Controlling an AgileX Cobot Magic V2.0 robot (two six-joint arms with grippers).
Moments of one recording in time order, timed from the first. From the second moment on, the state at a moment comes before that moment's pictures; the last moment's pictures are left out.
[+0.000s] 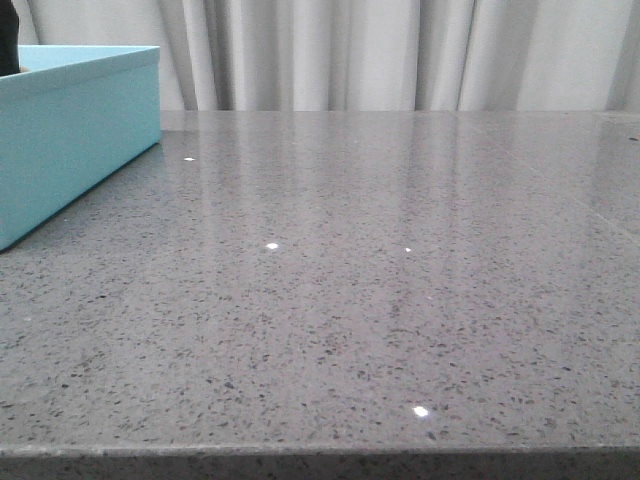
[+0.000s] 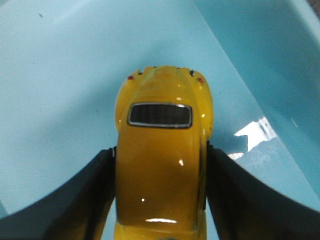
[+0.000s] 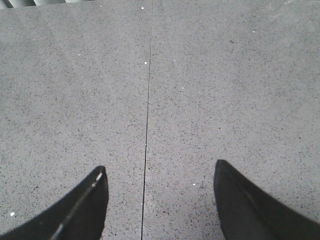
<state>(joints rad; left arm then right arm) -0.07 1.77 -1.63 -0.08 1.15 0.52 0.03 0.74 -1.12 0.11 1.02 0.10</state>
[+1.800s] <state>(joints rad) -0.07 1.35 -1.53 -0.33 1.25 0.52 0.03 0.43 -0.97 0.13 1.03 0.07</state>
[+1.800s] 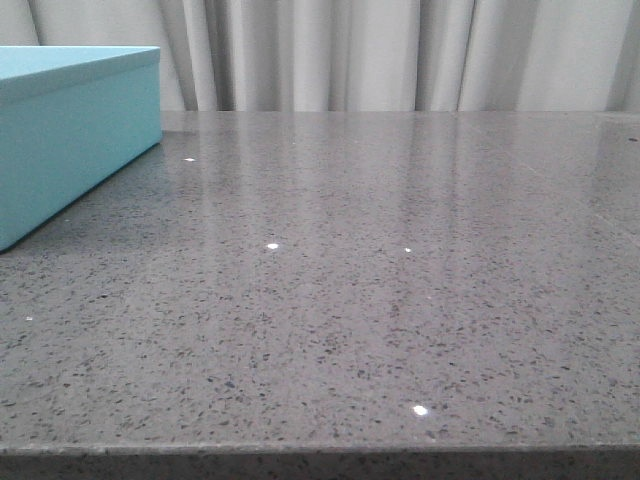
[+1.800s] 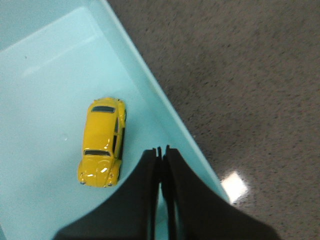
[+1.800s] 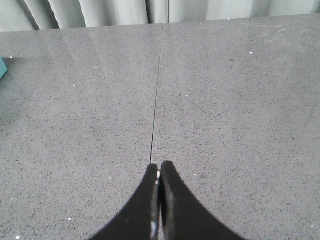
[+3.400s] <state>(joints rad) -0.07 0.33 -0.44 -0.52 0.66 0.52 0.05 0.31 -0.38 0.13 0.41 0.00</state>
